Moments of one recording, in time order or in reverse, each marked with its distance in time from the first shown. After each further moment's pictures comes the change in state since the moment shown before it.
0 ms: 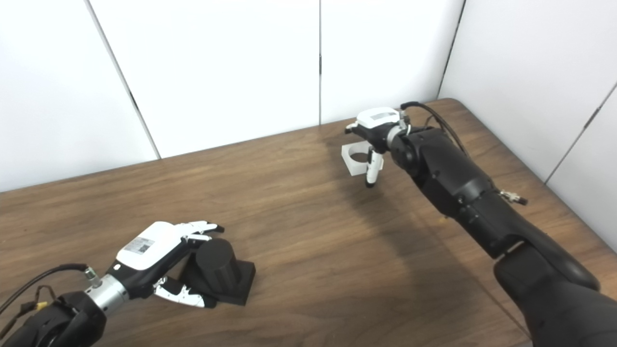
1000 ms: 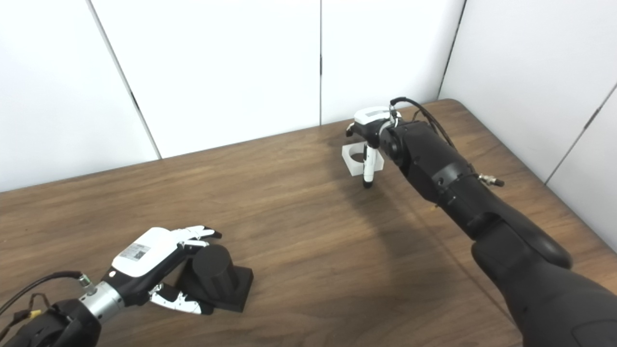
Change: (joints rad) left arm 0.029 0.019 0.013 -0.035 -0.010 -0.002 -0.010; right arm -0.088 0.022 0.058 0.219 0.007 0.000 -0.058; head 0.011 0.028
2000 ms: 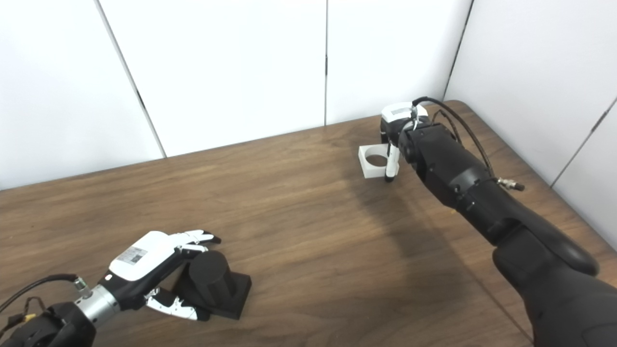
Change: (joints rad) left arm 0.009 0.006 0.024 0.002 -0.023 -0.035 -0.026; right arm 0.051 -0.059 0.013 -0.054 -0.054 0.141 -0.022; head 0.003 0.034
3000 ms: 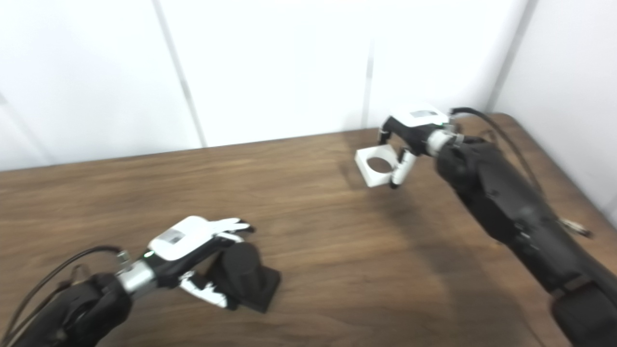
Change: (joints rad) left arm -0.023 -0.026 0.001 0.003 0.004 0.037 -0.050; right arm 0.104 -0.021 -0.105 -0.397 0.183 -0.155 0.008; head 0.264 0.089
